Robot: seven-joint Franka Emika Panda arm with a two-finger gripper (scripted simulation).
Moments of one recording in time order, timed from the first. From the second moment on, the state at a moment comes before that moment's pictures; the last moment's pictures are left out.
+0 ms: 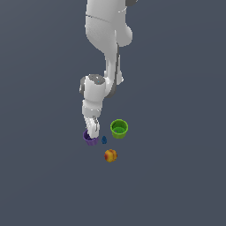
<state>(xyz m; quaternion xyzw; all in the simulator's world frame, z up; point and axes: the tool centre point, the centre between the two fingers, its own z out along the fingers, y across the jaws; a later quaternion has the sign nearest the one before) -0.009 -0.131 0.070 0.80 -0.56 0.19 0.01</state>
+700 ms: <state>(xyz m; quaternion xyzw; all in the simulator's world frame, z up) -0.006 -0.124 0.082 0.80 -0.56 0.19 0.01</state>
